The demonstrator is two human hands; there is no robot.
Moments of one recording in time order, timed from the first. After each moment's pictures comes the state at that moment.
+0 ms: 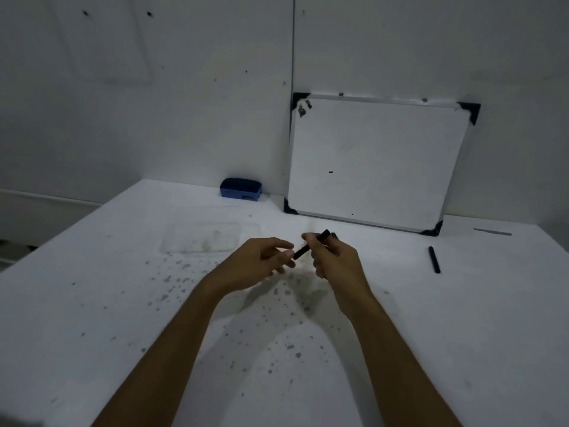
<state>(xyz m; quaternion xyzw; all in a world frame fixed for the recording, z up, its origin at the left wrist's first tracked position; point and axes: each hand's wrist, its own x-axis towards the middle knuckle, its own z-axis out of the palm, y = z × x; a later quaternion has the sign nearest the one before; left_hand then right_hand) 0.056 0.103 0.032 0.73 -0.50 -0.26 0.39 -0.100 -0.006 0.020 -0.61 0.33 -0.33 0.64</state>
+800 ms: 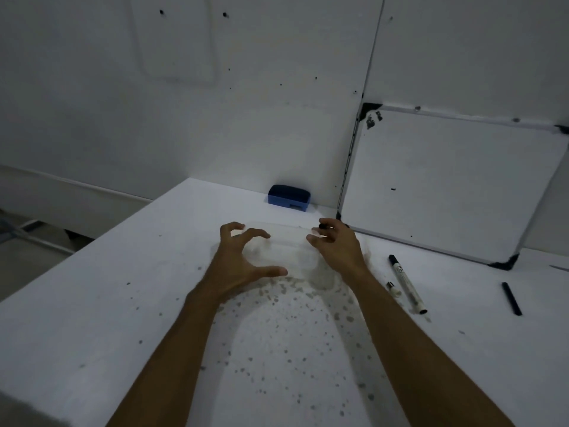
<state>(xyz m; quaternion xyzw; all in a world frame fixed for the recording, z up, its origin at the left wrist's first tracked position) 0.186 0.160 -0.012 0.80 -0.40 -0.08 0.44 0.042 -0.030 0.012 -0.74 0.33 -0.28 0.51</state>
